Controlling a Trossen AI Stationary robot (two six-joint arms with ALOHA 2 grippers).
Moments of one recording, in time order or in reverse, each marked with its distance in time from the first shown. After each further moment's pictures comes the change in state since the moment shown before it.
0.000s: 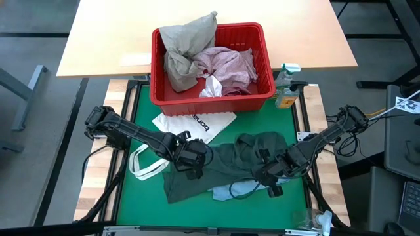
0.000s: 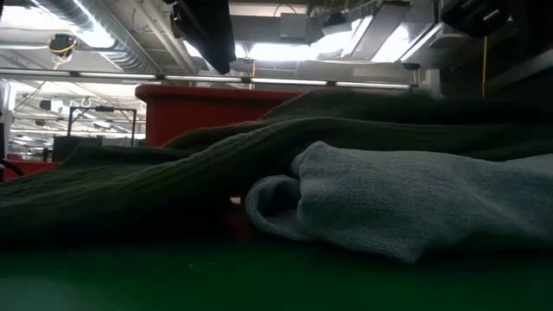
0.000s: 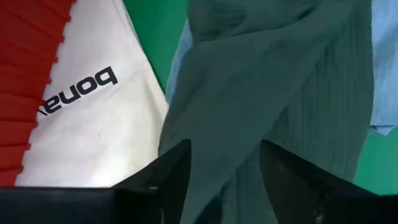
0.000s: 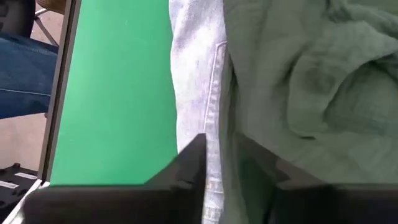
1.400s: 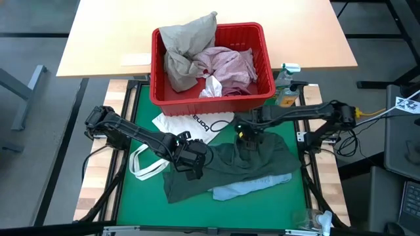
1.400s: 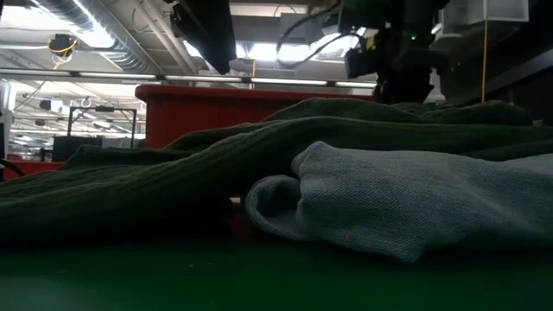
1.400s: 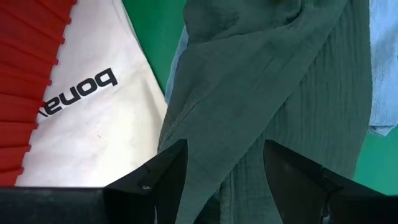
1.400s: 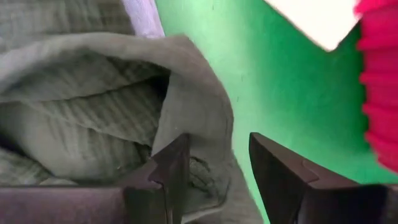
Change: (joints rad) left arm -0.001 0.000 0.000 0.003 -0.006 0.002; right arm -0.624 0.125 -0.001 -0.057 0.052 -0.254
